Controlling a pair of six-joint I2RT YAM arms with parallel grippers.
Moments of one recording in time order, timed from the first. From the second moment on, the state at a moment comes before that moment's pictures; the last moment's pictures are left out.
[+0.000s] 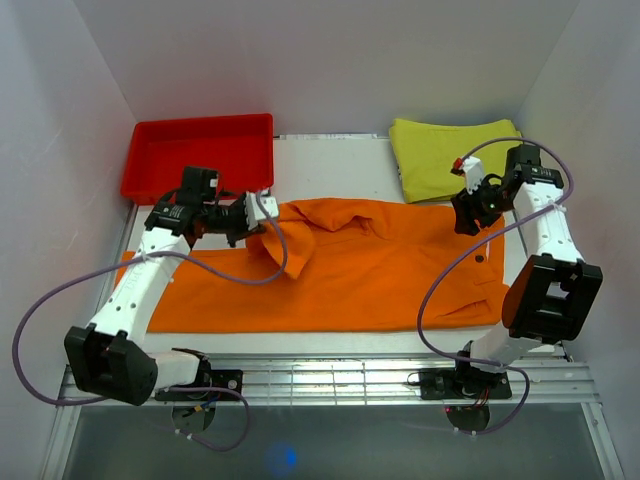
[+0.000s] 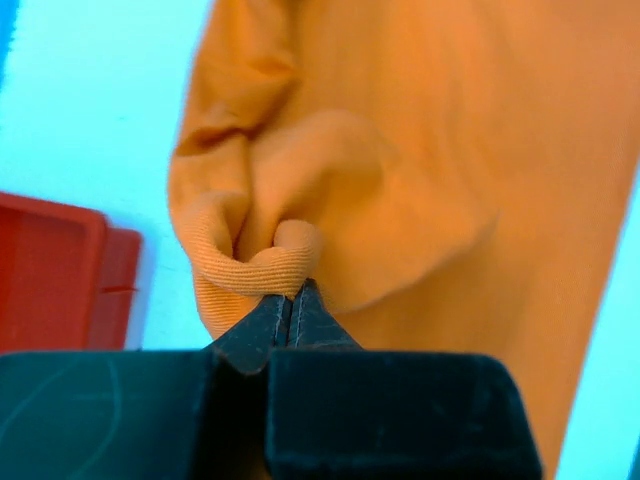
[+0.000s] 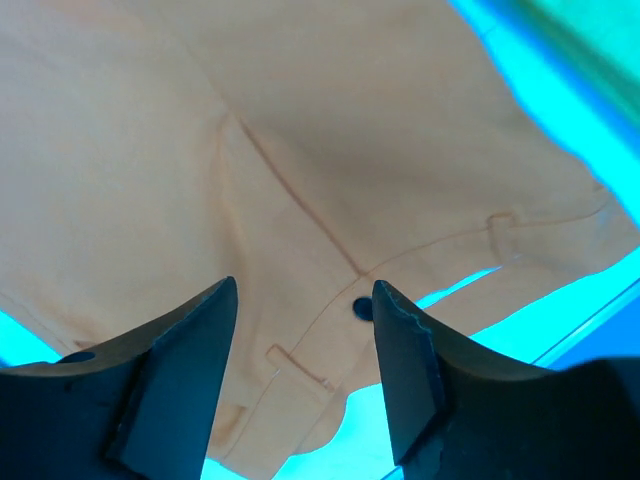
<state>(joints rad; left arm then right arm) -0.25 1.31 1.25 -0.69 0.66 0.88 -0.19 1.57 1.36 -1.00 -0.49 -0.89</state>
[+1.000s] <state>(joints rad) -0.15 1.20 1.14 -0.78 0.42 0.98 0.06 1.62 1.14 -0.98 -0.42 -0.96</state>
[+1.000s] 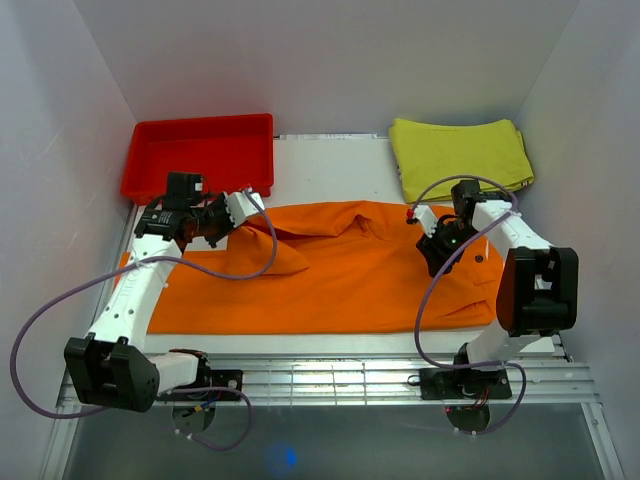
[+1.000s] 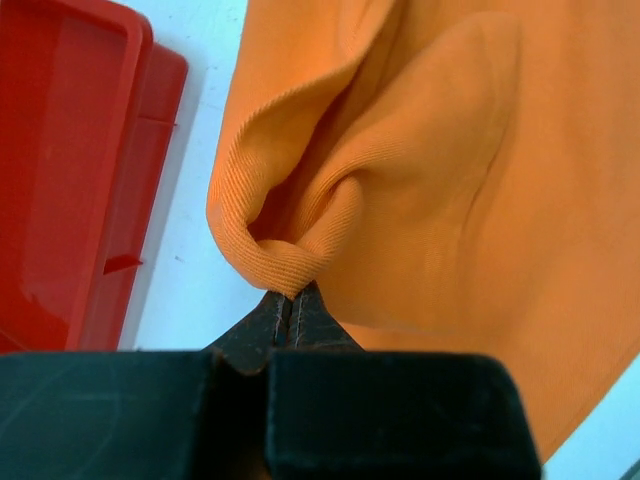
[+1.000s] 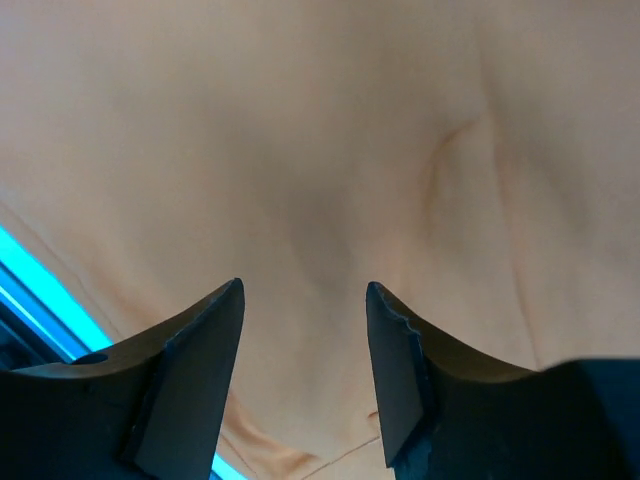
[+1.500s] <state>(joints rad) -0.05 1.47 1.20 -0.57 0.28 0.78 -0.19 1.31 0.93 -1.17 -0.28 -1.25</state>
